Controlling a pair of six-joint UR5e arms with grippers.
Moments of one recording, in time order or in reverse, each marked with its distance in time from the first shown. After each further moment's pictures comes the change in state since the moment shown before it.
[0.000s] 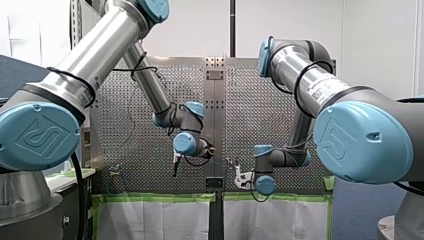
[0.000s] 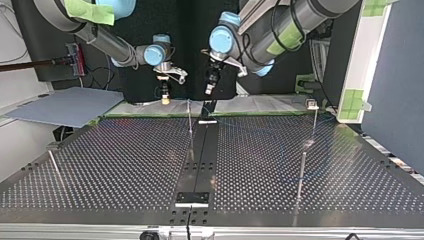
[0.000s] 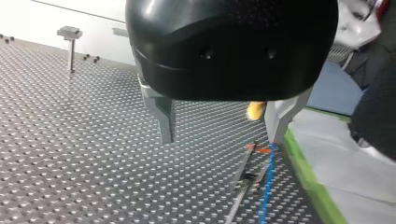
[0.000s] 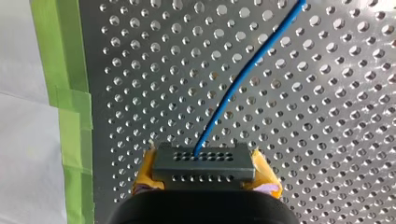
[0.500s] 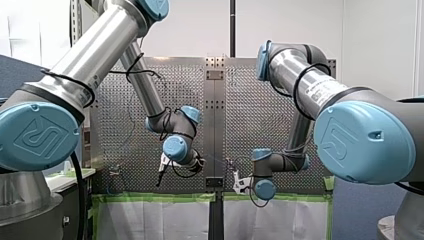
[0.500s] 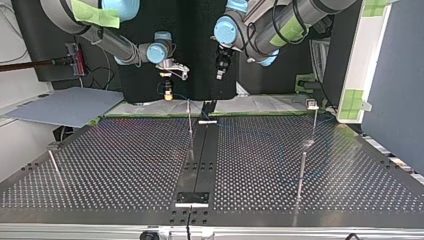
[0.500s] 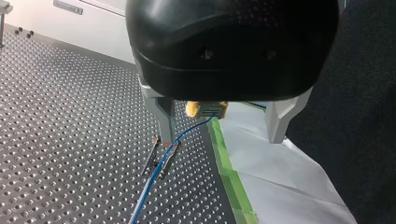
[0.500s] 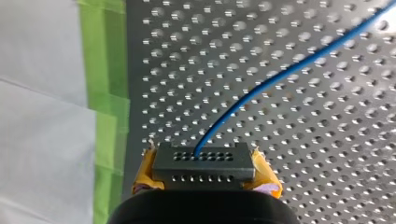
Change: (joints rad) left arm -0.007 0.006 -0.103 -0.081 -0.059 0.011; right arm 0.009 0.037 0.000 0.012 -0.007 -0.040
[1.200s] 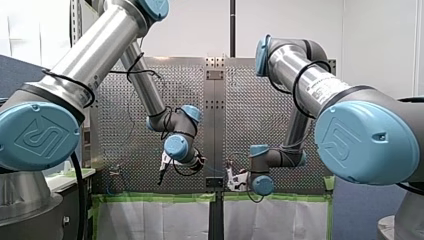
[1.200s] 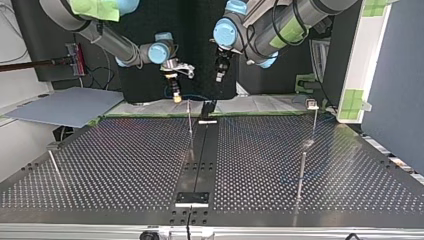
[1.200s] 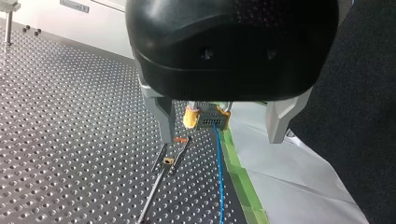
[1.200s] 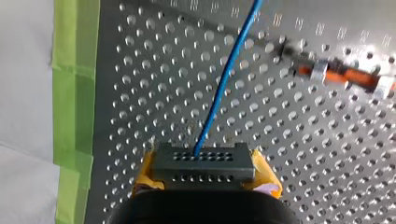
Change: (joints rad) left arm 0.005 0.000 0.018 -0.001 -0.002 -0.004; right arm 0.027 -0.042 0.003 0.005 -0.122 -0.042
